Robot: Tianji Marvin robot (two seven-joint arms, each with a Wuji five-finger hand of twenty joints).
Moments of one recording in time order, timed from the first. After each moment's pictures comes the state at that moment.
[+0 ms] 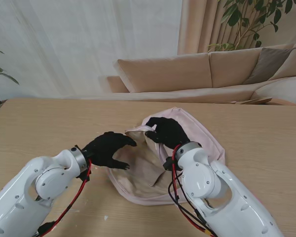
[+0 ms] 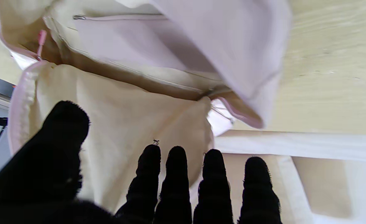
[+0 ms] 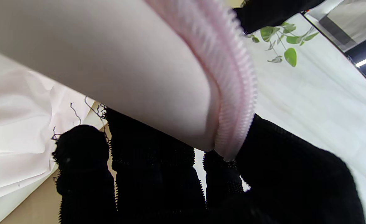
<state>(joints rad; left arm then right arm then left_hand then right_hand) 1.54 -1.02 -1.25 -1.80 0.82 -0.28 -0.36 -1.50 -1.15 1.02 -1.89 -0.44 0.33 -0.07 0.54 -0.36 0.53 -0.12 0.17 0.13 0.54 0.41 0.28 0.09 0.35 0.38 0.21 0.16 0.28 0.59 0.07 0.26 0.25 0.76 0.73 -0.53 0.91 -0.15 0.83 -0.14 0.95 0.45 1.17 0.13 0.81 0.43 1.23 0.17 0.86 0.50 0.74 0.37 1.53 0.67</state>
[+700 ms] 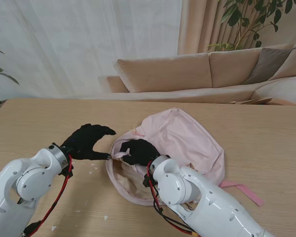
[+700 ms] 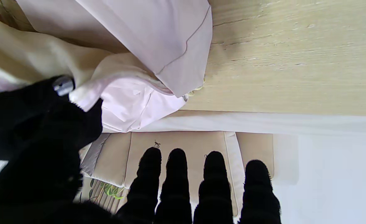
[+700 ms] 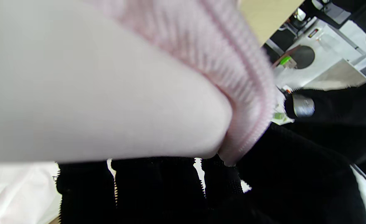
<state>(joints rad) 1.62 -1.02 -1.41 -1.82 0.84 -0.27 -0.30 -1.32 -1.18 0.71 -1.63 -0.43 0.25 -0.07 0.55 -0.36 0.50 -0.12 0.17 0.14 0.48 0.38 0.26 0.09 0.34 0.38 0.21 0.17 0.23 0.58 0.05 0.26 0.23 0.75 0.73 -0.56 0.95 -0.15 0.84 -0.11 0.95 0.35 1.21 0.13 0.70 0.34 1.25 0.18 0.74 0.45 0.76 0.37 1.52 0.63</state>
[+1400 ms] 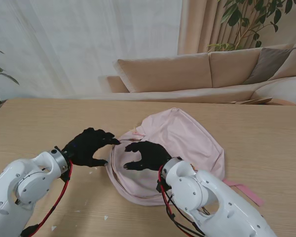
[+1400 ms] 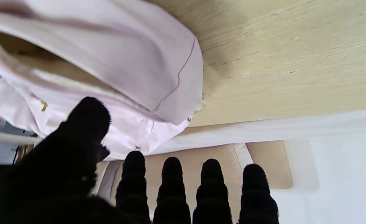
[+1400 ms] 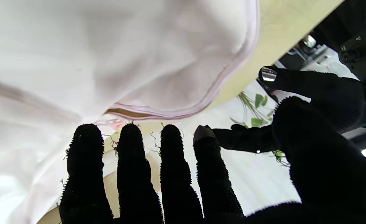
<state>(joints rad) 1.63 -1.01 -1.41 -1.80 0.98 -0.38 -0.31 -1.47 -1.11 0.88 -1.84 -0.62 0.26 0.16 0.65 -0.39 0.61 -0.12 0.17 -0.07 0.36 0.33 0.21 0.02 0.23 0.33 0.15 0.12 0.17 0.54 0.01 0.22 0.22 0.72 0.38 -0.49 0.75 -0.08 0.46 0.03 0.41 0.28 0.55 0.11 0.44 0.27 0.53 0.21 0.32 0.31 0.21 0.39 1.07 0.60</state>
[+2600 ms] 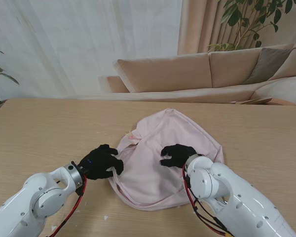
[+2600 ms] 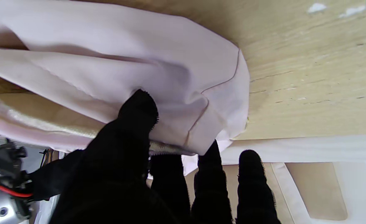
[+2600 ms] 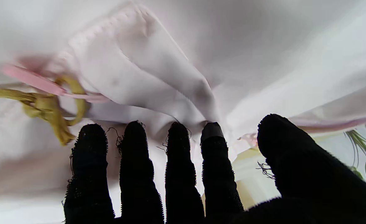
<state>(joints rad) 1.64 -1.01 -1.26 -1.71 1.06 -0.40 -0.14 -1.42 -1.04 0.93 -1.68 -0.75 0.39 0.29 1.10 -0.36 0.35 -0.12 0.62 -0.14 0.93 0.57 0.86 -0.05 0.29 0.66 0.34 0.10 0.36 0.56 0.11 0.20 0.36 0.74 0.42 -0.32 0.69 0.00 0.45 -0.06 0.46 0.33 0.53 0.02 0.48 0.27 0.56 0.16 0.32 0.30 0.23 0.33 1.01 0.56</state>
